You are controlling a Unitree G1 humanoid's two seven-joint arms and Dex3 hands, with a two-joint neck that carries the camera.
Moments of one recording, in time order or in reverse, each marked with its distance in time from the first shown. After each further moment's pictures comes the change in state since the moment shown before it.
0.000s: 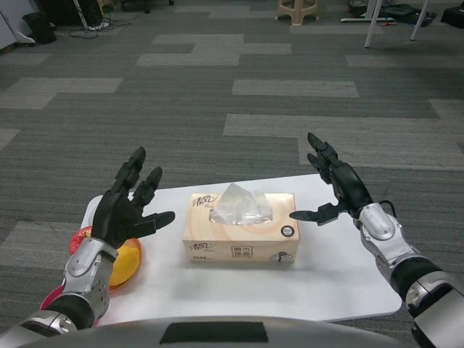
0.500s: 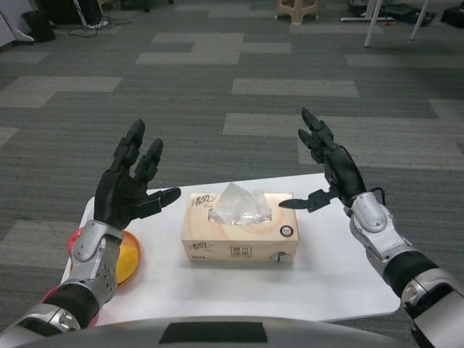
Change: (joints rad) left arm -0.002 0.001 -0.016 -0.190 -0.004 -0.008 0.077; right arm 0.004 -0.002 -0.009 -0.156 0.001 -0.044 -0.077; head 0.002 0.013
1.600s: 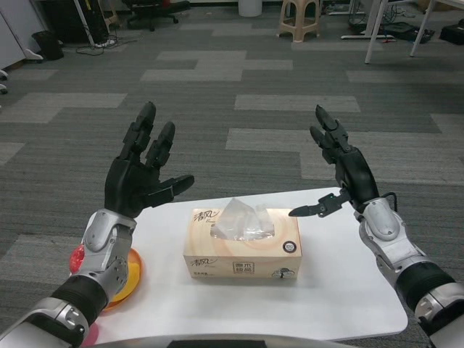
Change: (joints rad) left arm -0.099 -0.003 -0.034 -0.070 -0.002 -0.003 0.043; right arm 0.000 -0.032 -0.050 -0.068 0.000 -0.006 -0.029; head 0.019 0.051
